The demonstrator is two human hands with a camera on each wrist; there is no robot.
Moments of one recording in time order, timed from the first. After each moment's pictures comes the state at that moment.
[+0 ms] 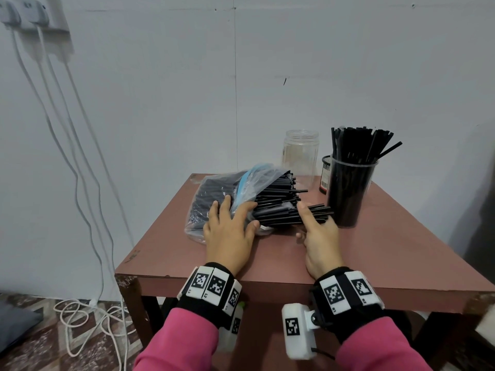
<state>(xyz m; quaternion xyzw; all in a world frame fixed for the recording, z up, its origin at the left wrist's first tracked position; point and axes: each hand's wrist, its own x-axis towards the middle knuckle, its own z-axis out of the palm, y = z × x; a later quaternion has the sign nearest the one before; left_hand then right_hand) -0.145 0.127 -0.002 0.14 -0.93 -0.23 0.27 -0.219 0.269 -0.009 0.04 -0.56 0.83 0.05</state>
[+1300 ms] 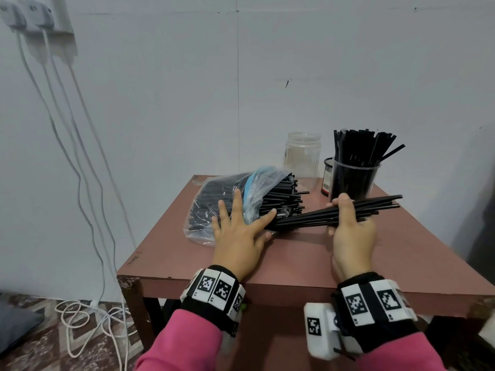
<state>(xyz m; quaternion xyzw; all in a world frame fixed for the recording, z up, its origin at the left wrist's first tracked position) -0.147 0.130 -0.003 0.08 -0.97 -0.13 0.21 -0.200 0.300 0.026 0.02 -0.55 0.82 0.18</state>
